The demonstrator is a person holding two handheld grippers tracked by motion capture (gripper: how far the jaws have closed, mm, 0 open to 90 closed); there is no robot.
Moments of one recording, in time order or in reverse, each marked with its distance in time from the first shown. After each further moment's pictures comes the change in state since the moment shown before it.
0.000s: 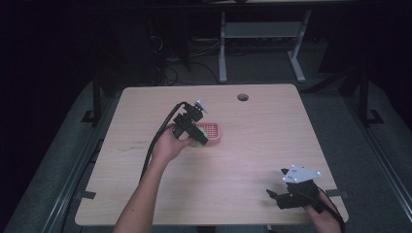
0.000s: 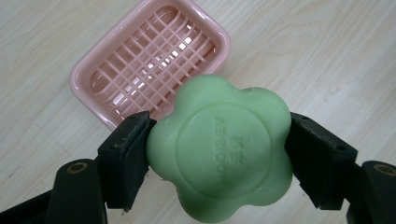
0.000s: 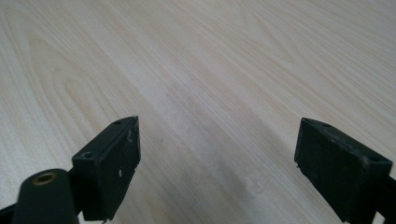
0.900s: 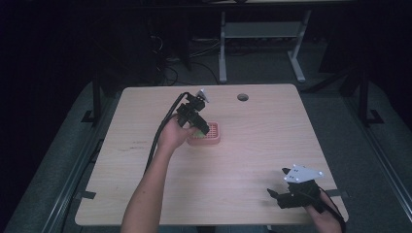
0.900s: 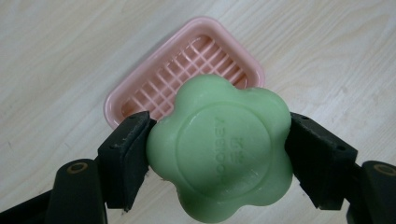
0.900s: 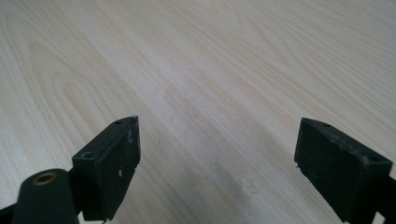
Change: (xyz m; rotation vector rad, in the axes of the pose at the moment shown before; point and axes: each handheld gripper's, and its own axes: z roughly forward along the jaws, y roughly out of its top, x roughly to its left) left arm 0.020 0.032 0.006 0.034 0.037 -0.038; right arm -0.002 0.000 -0.002 -0.019 -0.007 0.002
